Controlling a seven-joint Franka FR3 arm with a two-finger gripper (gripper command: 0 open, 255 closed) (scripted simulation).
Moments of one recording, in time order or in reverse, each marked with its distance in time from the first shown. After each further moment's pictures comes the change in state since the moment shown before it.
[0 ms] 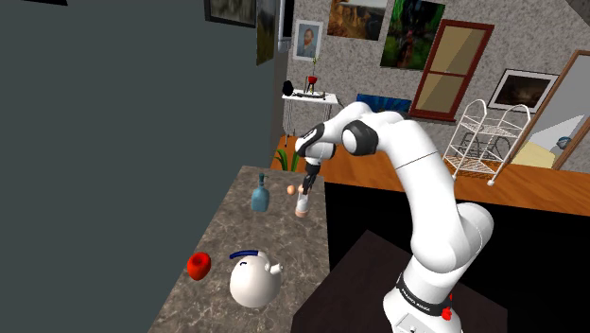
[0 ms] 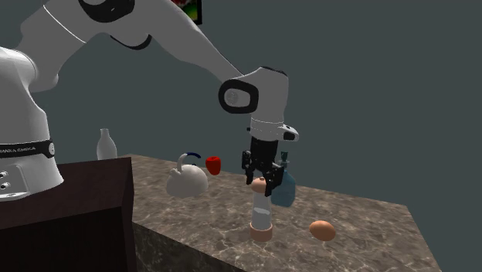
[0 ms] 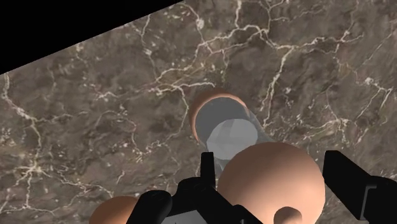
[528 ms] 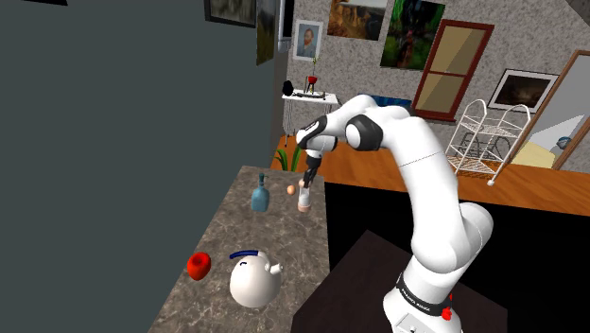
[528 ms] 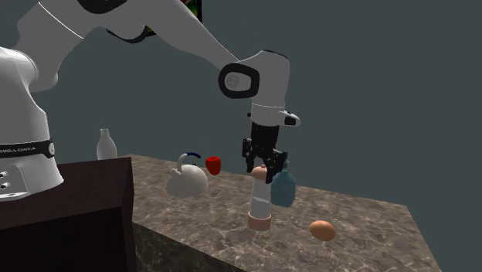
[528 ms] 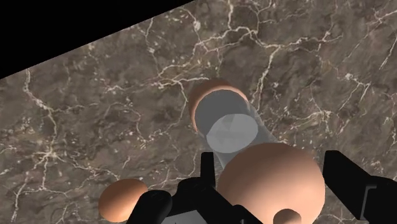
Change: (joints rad) arm 0.011 -0.068 -0.018 -0.011 -0.021 -0.055 0.017
